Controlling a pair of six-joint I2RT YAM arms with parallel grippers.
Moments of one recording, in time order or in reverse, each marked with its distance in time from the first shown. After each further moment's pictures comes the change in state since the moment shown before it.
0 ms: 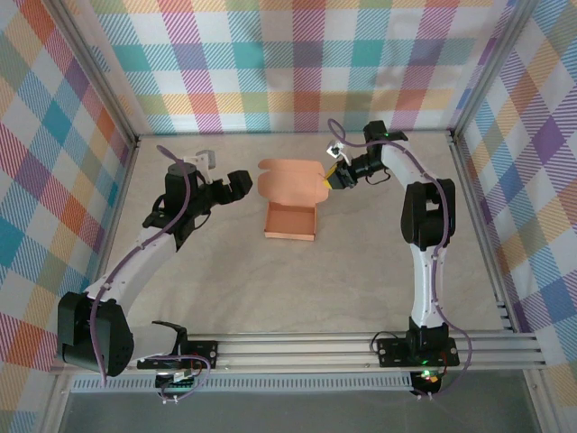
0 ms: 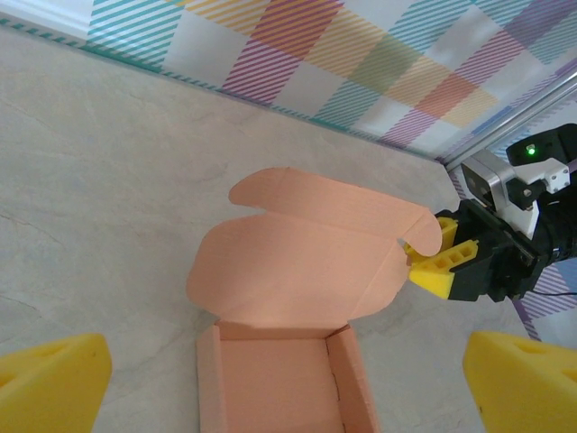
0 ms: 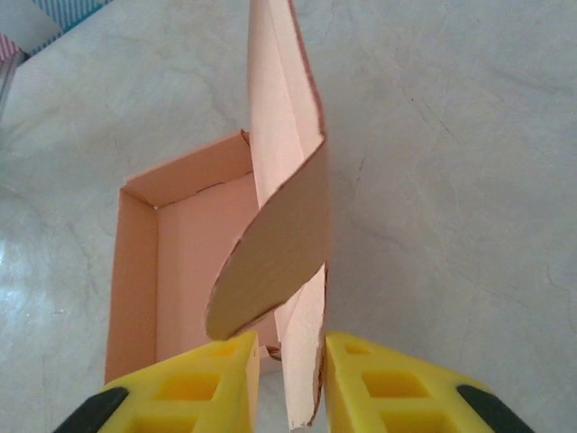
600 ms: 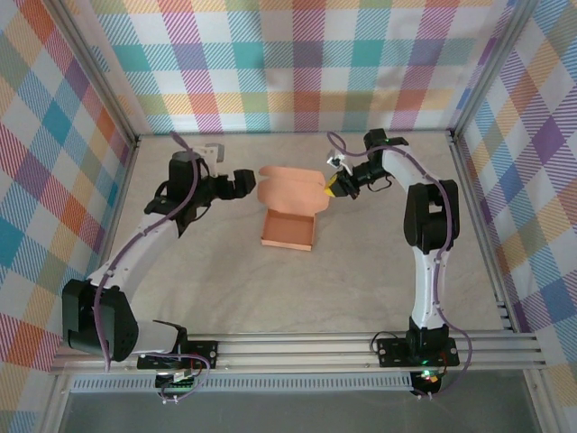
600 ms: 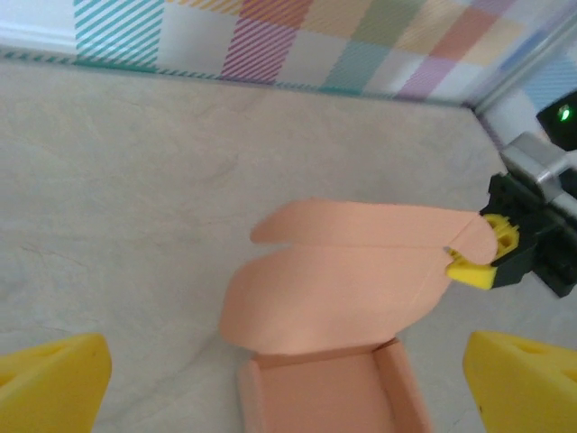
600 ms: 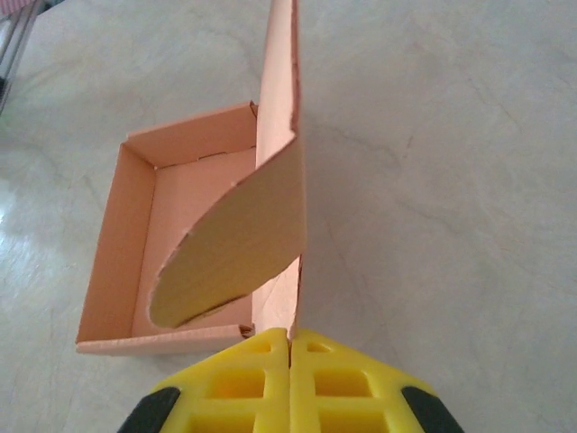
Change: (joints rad) left arm 0.000 0.095 0.162 -0.164 0.021 0.246; right arm 0.002 -0.067 -0.132 -0.027 -0.022 -0.189
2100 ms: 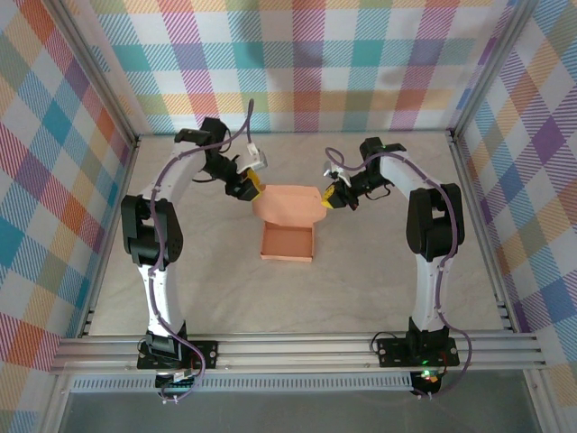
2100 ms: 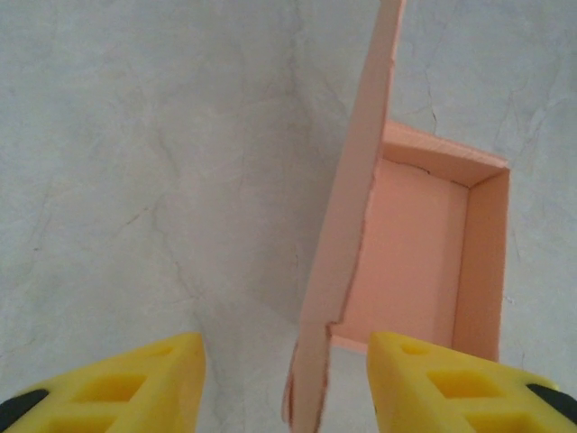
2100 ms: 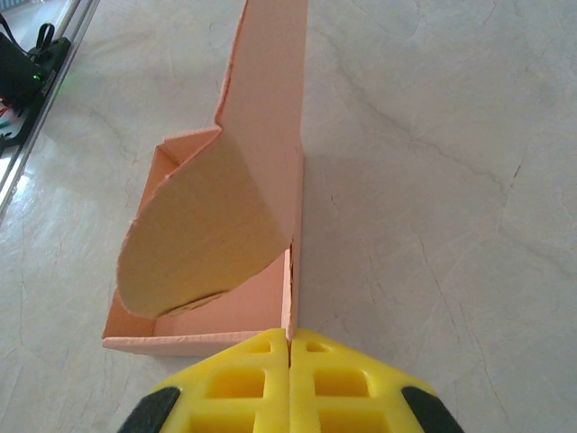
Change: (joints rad) left arm 0.050 0.715 0.820 -0.952 0.426 1.310; right arm 0.040 -0.098 -0.143 -0.025 -0.027 -0.146
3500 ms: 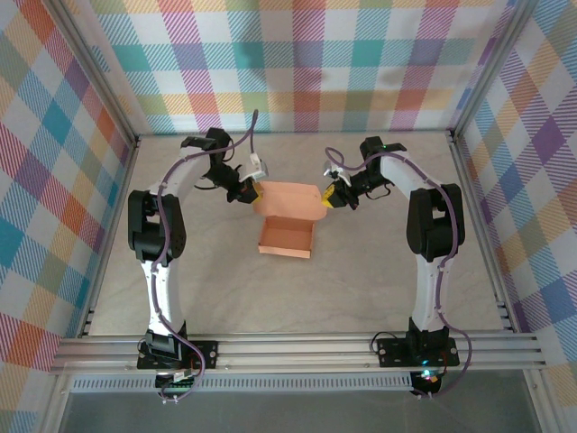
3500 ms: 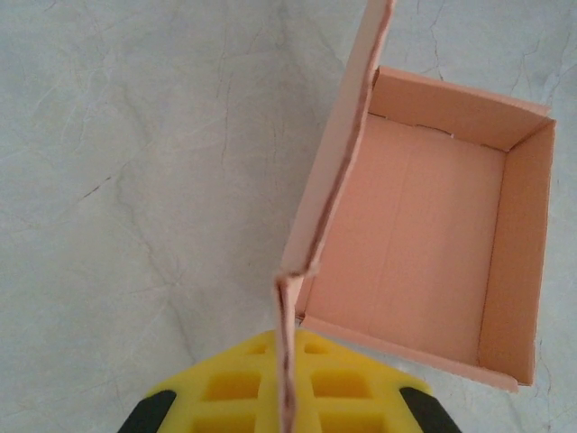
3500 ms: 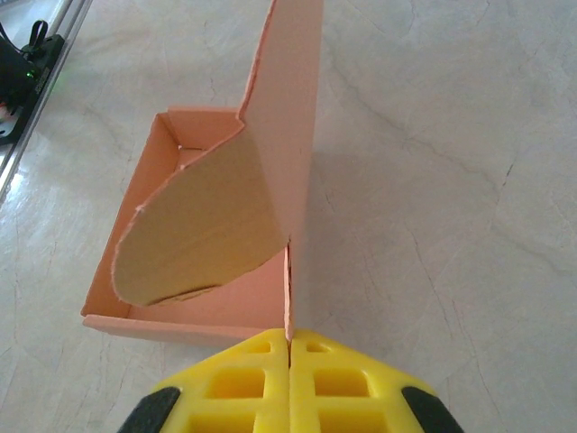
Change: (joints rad) left arm 0.000 0.052 -0.052 0.035 -0.003 0.026; right arm 0.000 -0.004 0.000 0.006 0.007 0.007
